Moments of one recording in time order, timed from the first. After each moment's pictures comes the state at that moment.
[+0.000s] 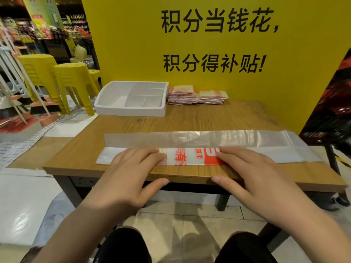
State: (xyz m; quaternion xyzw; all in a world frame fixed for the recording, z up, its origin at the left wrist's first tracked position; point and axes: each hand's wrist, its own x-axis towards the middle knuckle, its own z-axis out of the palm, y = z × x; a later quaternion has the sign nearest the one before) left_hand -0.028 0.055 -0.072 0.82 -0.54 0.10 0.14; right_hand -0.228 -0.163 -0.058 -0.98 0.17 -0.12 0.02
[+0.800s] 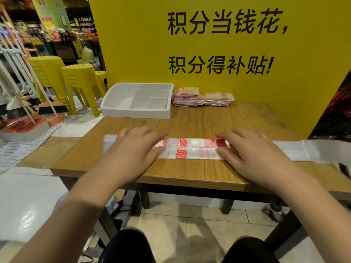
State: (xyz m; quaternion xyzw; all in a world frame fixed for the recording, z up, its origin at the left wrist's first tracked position) left_hand 0.013 0.025 -0.041 0.85 -0.50 0.10 0.12; right_hand -0.178 -0.193 -0.036 -0.98 0.18 -0.12 0.01
